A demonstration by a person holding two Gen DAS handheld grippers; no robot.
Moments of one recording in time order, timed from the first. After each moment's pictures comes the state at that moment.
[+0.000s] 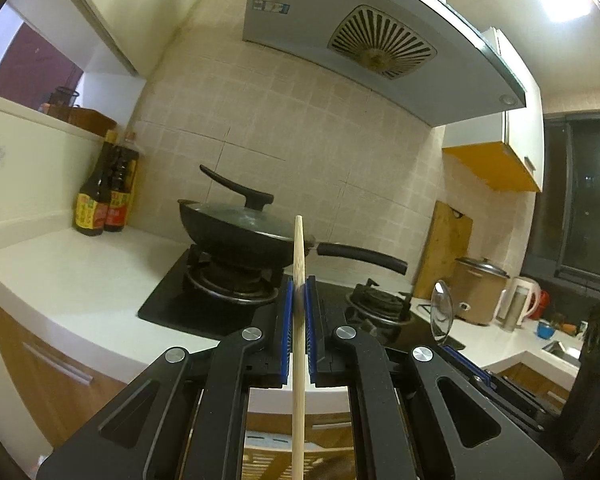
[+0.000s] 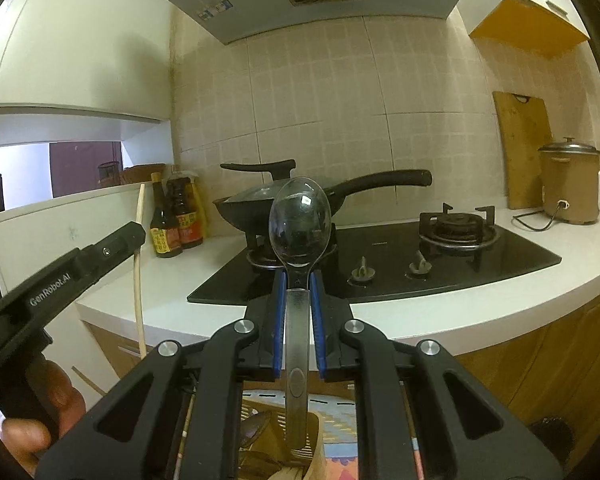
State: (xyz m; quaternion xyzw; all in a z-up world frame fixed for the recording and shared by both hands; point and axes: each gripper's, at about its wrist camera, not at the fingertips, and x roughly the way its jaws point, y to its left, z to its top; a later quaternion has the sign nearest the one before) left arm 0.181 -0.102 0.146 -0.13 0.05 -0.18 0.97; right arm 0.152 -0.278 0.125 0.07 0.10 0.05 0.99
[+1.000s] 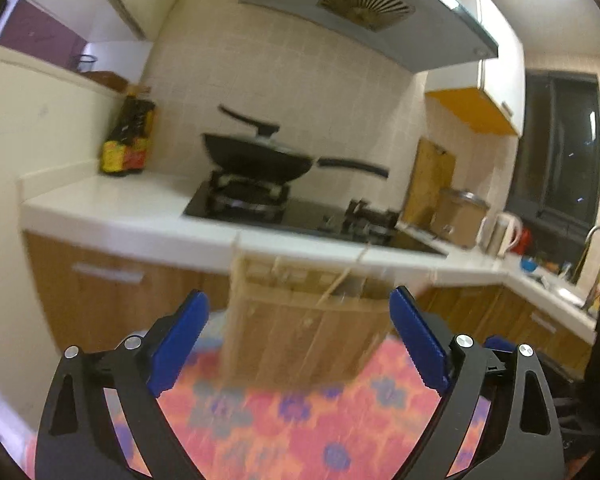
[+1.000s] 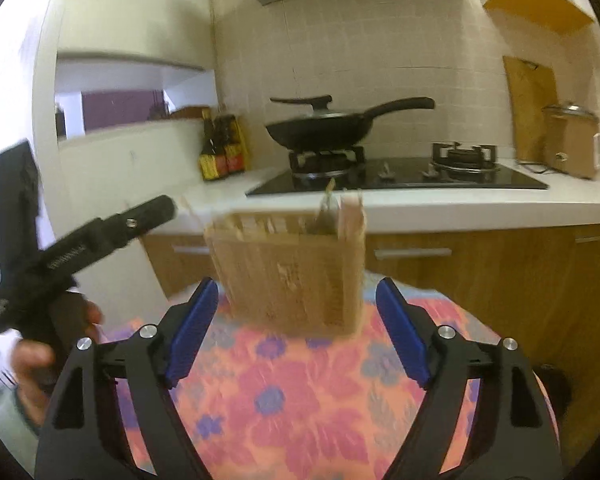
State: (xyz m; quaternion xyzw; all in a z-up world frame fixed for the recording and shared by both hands) left arm 0.049 -0.034 0.068 -0.09 0.15 -0.20 0.96; right arm -0.018 -0.247 0.048 0.04 0.18 0.09 0.98
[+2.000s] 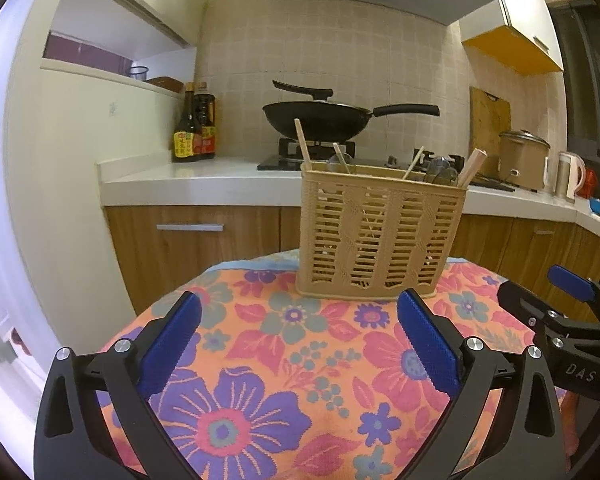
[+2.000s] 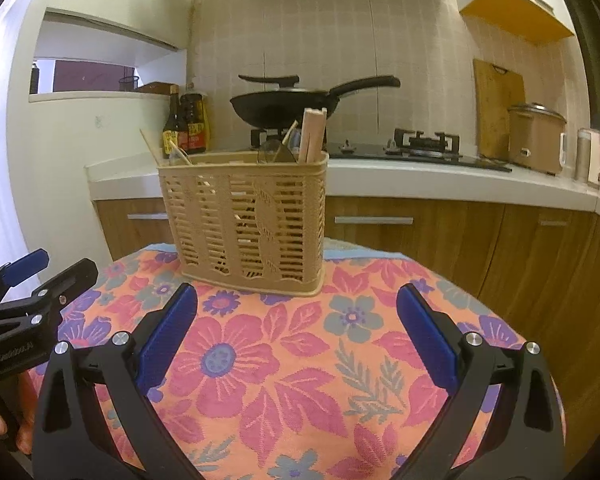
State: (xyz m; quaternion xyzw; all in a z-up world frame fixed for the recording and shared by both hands) left arm -0.002 -0.042 0.001 0.00 0.17 -0.07 0.98; right arm -0.017 -0.242 -0.010 0.02 0.19 0.02 0.98
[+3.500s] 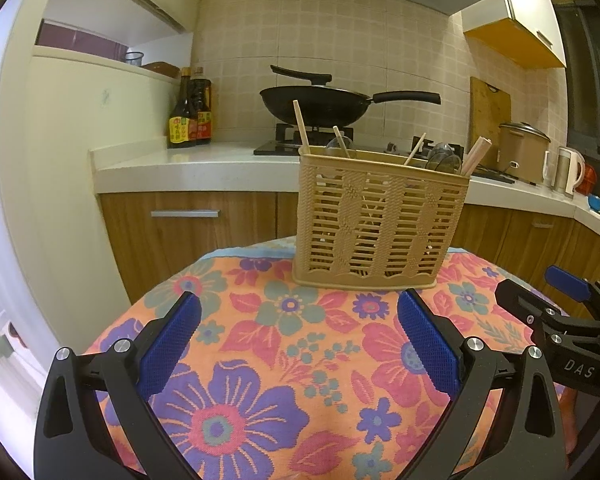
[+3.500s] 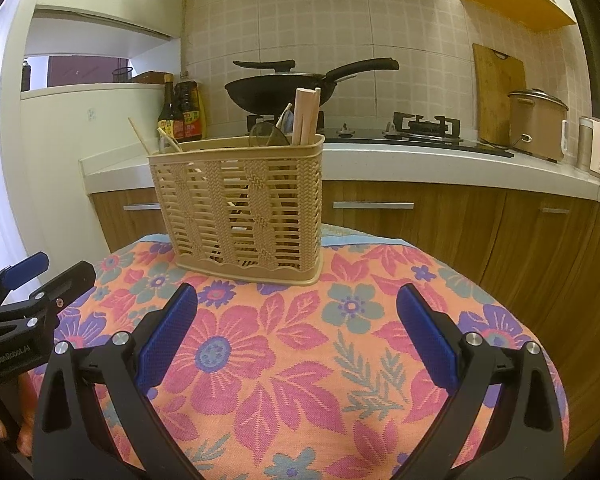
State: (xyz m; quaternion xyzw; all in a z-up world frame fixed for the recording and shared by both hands) left arm 0.004 -0.044 -0.002 0.00 0.20 -0.07 0.98; right arm -0.010 -0.245 -0.015 0.02 0.21 0.02 0.98
